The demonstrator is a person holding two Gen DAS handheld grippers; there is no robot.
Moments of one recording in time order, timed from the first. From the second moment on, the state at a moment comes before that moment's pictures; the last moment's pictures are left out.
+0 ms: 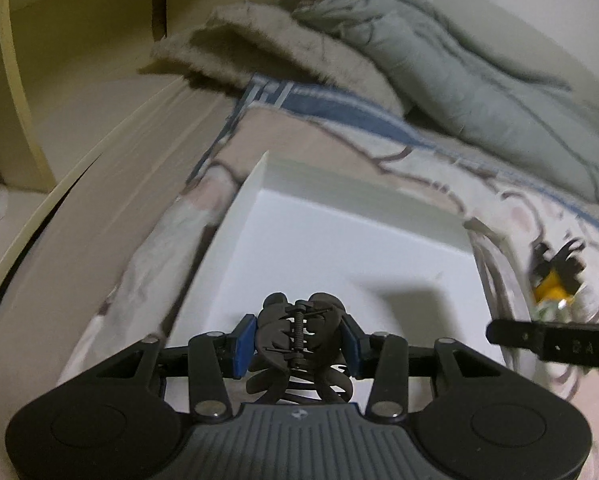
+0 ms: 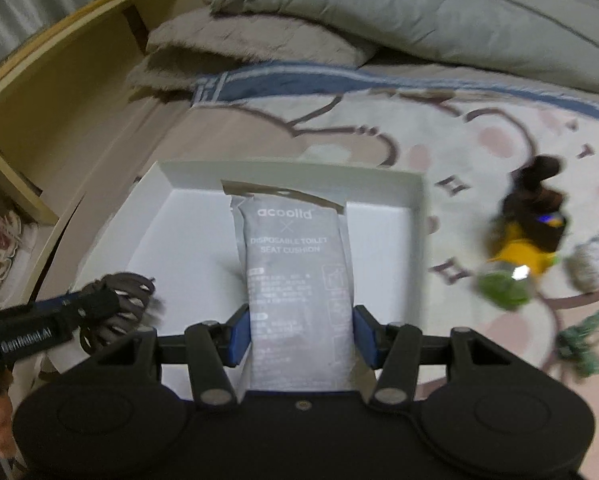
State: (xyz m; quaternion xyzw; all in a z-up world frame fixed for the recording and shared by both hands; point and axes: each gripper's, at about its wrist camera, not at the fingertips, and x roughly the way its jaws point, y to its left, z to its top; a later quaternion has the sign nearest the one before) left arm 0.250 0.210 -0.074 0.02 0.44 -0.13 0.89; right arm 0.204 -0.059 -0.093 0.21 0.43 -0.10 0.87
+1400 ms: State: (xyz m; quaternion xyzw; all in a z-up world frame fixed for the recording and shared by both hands) left arm 0.251 0.232 -0.088 0.03 0.46 -0.10 0.88; right arm 0.242 0.038 -0.132 0.25 0.48 -0.08 0.83
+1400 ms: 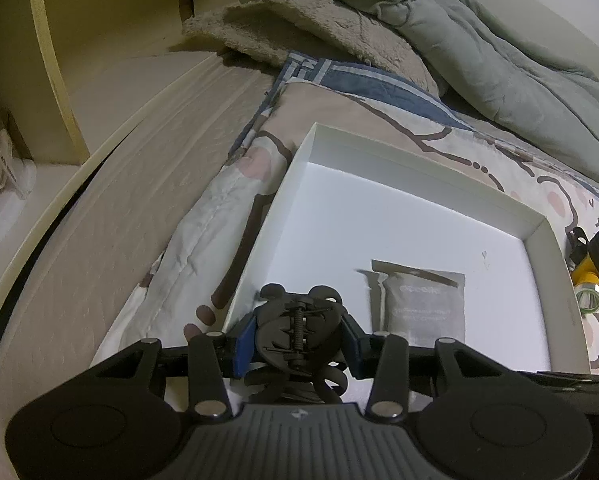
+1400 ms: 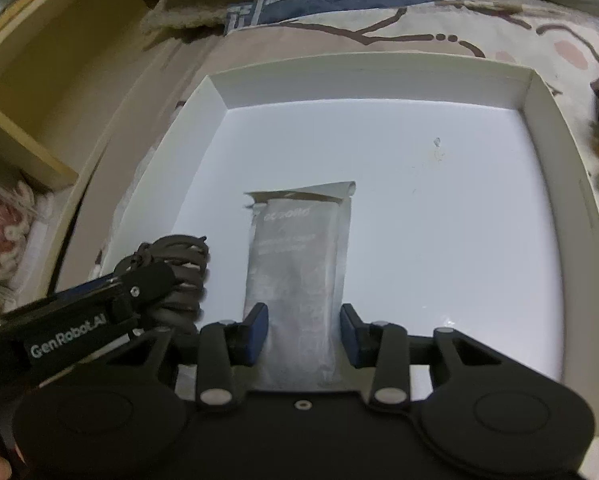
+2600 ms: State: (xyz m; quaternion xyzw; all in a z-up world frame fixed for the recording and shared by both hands) left arm 0.216 0.213 -0.044 0.07 0.42 -0.07 0.90; right arm 0.189 -0.027 -0.082 0.22 0.40 -0.06 0.89
